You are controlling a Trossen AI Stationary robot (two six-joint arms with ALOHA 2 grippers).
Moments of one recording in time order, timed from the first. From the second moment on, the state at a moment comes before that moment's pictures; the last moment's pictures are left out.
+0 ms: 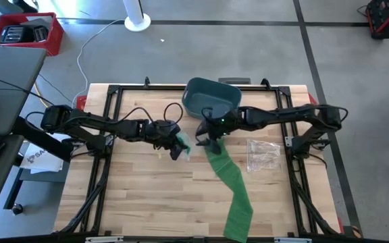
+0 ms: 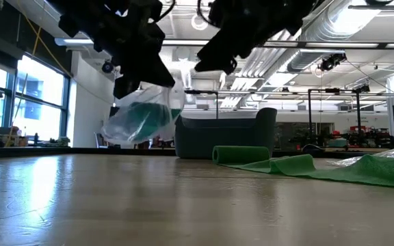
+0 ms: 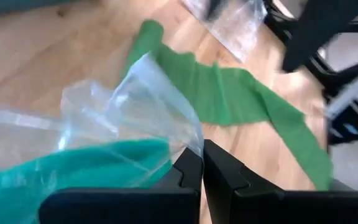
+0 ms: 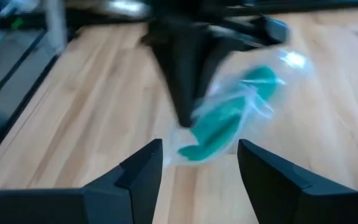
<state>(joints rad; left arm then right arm) 0.00 1.40 0.78 -0.02 0.03 -0.70 -0.11 1.61 1.11 -0.11 -0.30 -0.05</state>
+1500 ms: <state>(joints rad) 0.07 1.40 0.79 -0.13 0.33 -0.65 -0.08 1.78 1.10 0.16 -0.23 -0.87</state>
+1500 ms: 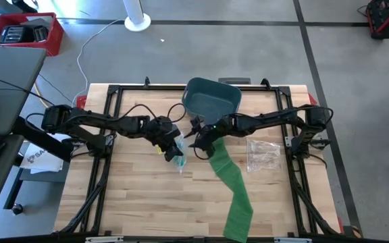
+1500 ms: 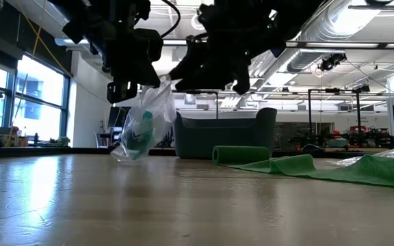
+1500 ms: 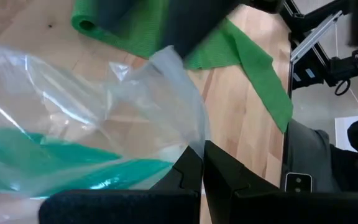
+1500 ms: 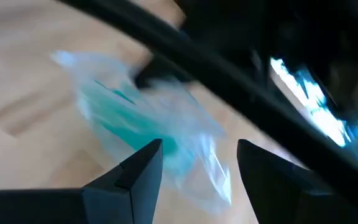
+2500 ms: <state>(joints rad) 0.05 1.21 0.78 -0.38 0.14 -0.31 -0.14 1.74 0.98 0.02 -0.29 -0.43</state>
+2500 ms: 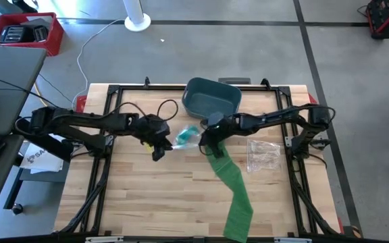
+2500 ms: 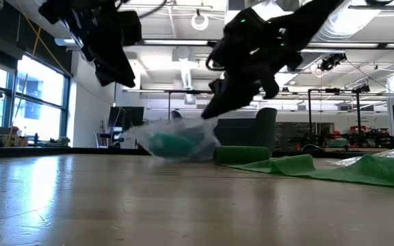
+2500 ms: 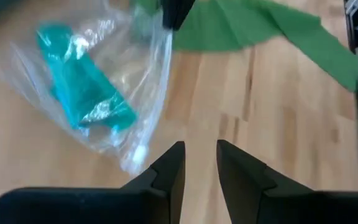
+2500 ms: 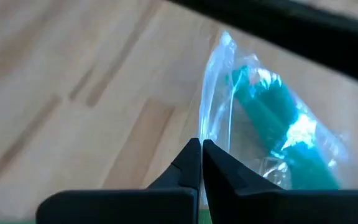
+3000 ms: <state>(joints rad) -0.12 1.20 0.69 -0.01 -0.23 -0.13 -0.17 1.33 0.65 0.27 -0.37 -0.14</state>
